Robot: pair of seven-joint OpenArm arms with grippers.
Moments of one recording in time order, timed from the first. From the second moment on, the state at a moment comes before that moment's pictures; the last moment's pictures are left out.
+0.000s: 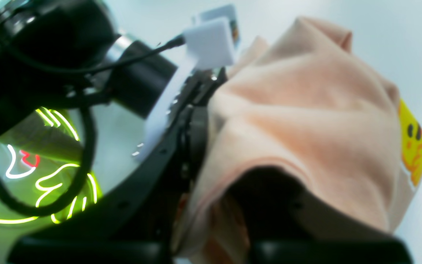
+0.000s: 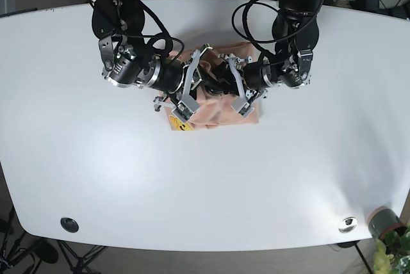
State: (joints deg) left arm -1.9 -2.1 1.8 79.5 -28.1 -40.5 51.1; right arm -1.0 4.3 -10.8 109.7 33.1 30.0 -60.6
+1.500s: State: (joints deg) left arm -1.3 -8.6 -0.7 73.5 -36.2 -39.9 44.3; right arm -0.3 1.4 -11.7 108.2 33.2 29.8 -60.4
